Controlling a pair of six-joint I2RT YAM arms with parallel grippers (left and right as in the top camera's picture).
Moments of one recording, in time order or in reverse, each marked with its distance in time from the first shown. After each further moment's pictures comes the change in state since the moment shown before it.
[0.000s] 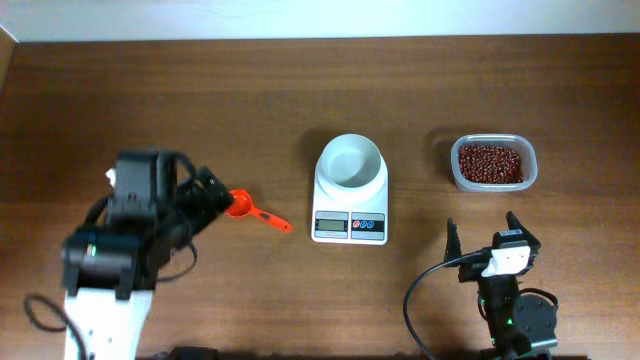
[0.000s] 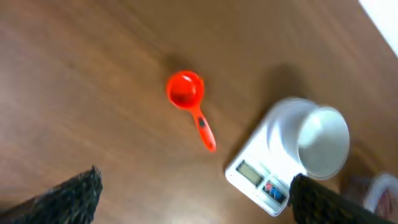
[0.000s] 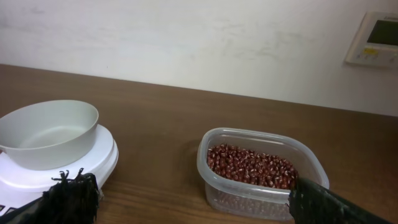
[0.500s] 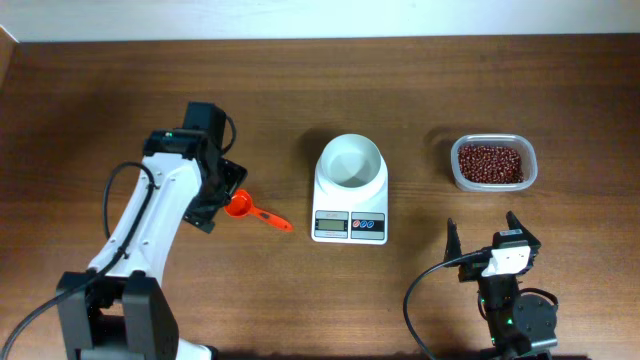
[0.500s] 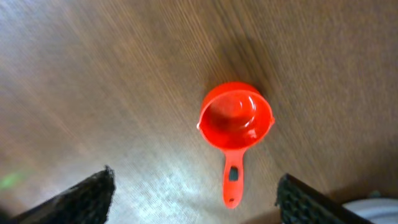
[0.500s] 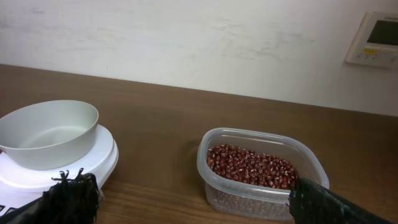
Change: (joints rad) left arm 0.001 0.541 -0.022 0.116 -0.020 -0.338; right arm 0.000 0.000 0.000 0.000 0.000 0.000
